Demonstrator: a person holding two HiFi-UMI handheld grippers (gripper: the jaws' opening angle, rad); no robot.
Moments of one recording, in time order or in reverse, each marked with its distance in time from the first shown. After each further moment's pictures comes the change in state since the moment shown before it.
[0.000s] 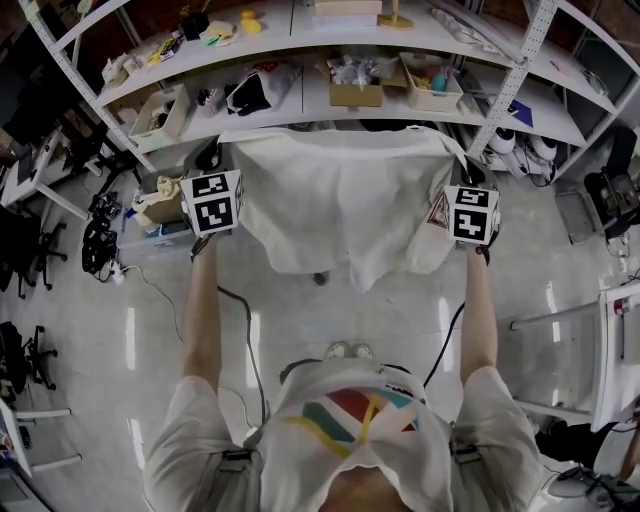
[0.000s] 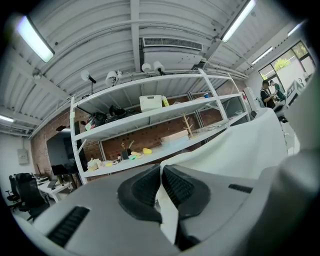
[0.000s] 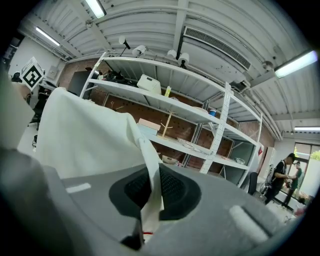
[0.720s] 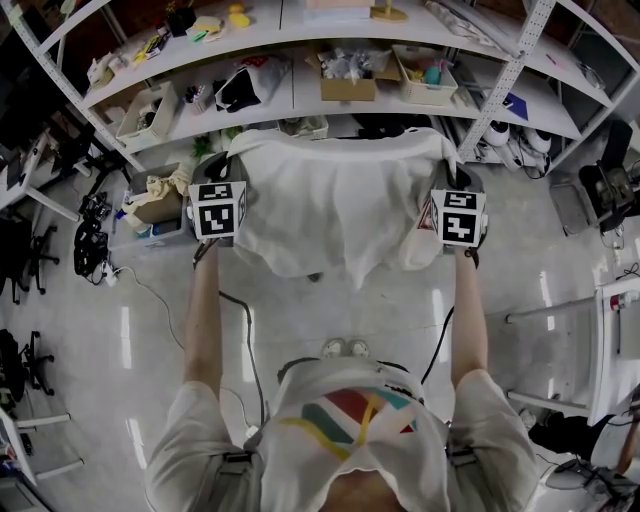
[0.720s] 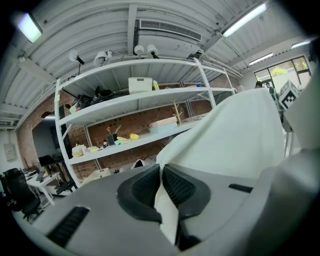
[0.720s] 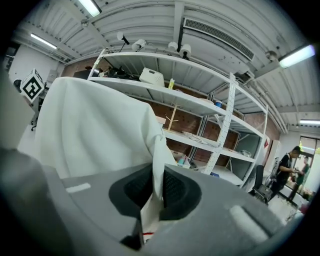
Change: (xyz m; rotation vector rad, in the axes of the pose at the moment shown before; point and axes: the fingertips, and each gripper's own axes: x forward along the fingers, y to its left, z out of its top) left arm 0.032 -0.037 -0.053 -0.002 0.138 -0.142; right arm 0.021 0.025 -0.021 0.026 0.061 0.055
